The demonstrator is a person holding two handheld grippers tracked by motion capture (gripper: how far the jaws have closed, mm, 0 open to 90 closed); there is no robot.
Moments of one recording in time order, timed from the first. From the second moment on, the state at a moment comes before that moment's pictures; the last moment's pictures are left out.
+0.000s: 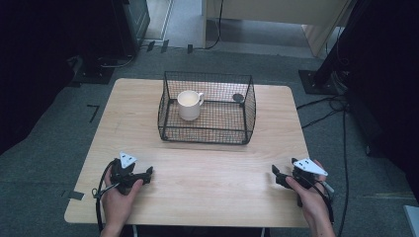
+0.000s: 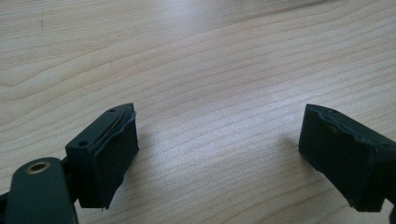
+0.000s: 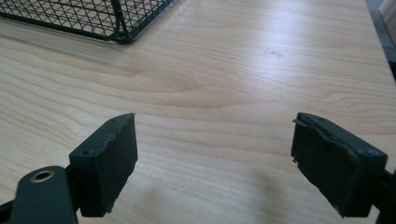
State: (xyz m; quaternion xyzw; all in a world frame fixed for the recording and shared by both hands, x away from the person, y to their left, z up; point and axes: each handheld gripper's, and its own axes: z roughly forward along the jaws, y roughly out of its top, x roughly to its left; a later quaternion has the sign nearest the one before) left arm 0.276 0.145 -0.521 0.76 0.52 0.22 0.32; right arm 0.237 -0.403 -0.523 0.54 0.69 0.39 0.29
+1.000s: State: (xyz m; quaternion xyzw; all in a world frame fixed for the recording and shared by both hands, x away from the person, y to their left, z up) left arm 0.276 0.145 -0.521 0.76 0.52 0.22 0.32; right arm 0.214 -0.421 -0.529 0.57 0.72 0.33 0.24
